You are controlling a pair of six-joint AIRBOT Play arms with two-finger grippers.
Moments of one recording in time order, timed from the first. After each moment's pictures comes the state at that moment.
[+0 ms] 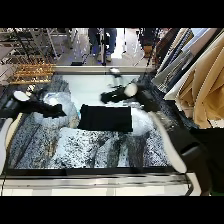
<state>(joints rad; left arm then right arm) 0.08 -1.66 1.50 0.91 -1.23 -1.28 0.35 -1.85 1.98 -1.13 1.07 1.52</state>
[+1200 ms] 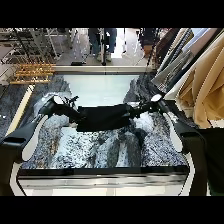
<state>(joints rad) -0.12 -1.98 1.73 0.89 -1.32 -1.44 0.04 -2.12 1.92 -0.63 1.36 1.31</state>
